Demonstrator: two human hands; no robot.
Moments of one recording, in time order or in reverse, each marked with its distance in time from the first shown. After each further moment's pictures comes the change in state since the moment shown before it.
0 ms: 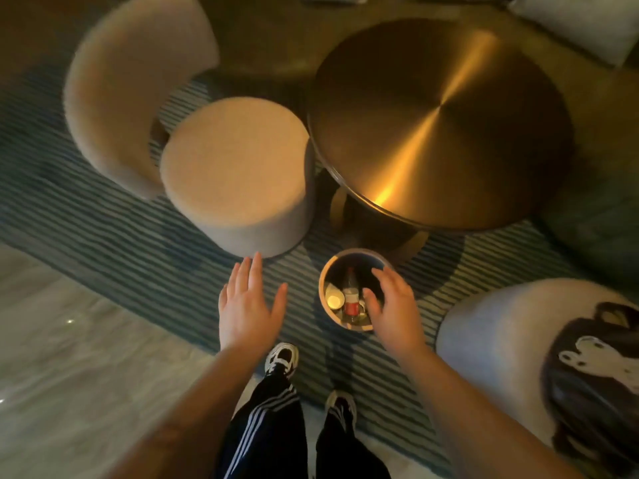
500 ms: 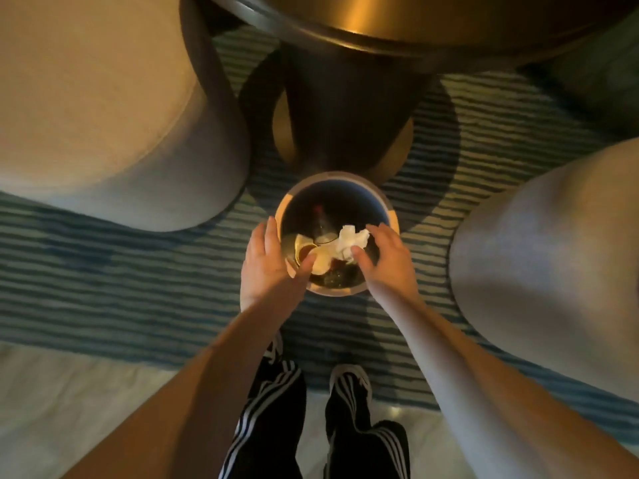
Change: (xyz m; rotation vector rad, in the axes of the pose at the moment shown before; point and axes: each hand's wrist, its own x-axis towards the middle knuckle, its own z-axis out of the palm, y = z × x) left_hand 0.078 -0.019 0.295 -0.118 -0.270 0.080; right_hand 0.096 0.199 0.204 0.049 0.134 0.315
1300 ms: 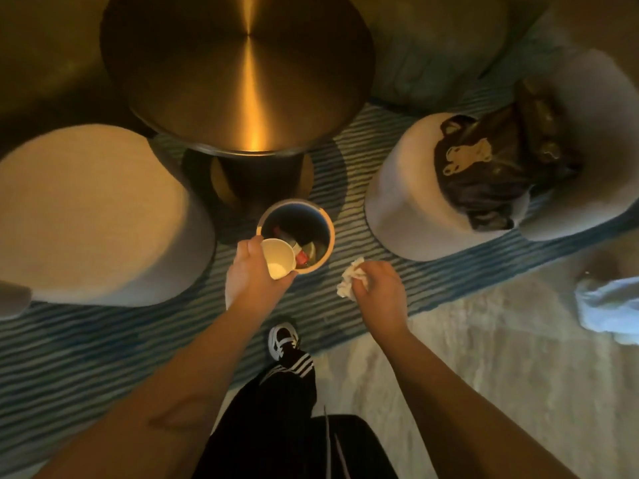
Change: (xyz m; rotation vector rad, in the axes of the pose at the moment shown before) left_hand -0.106 0.060 -0.264 0.166 -0.247 0.456; right_hand -0.287 -0.197 -0.171 0.178 0.304 0.320
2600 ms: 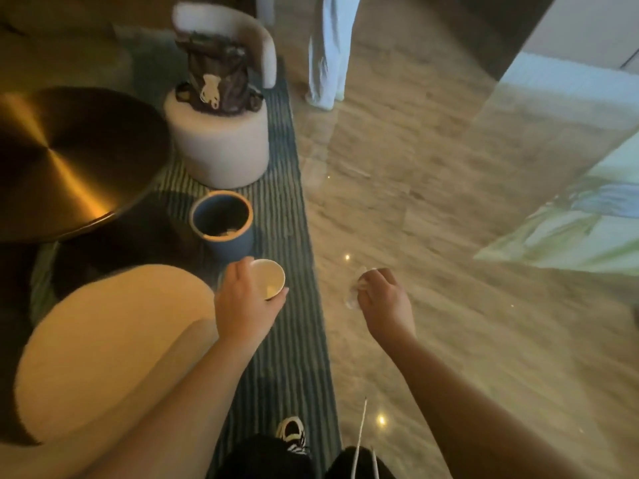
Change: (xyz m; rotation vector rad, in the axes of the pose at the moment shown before) left_hand -0.037 -0.350 -0.353 0.039 -0.485 1.292; right_hand -0.399 -0.486 0.342 0.135 0.911 0.930
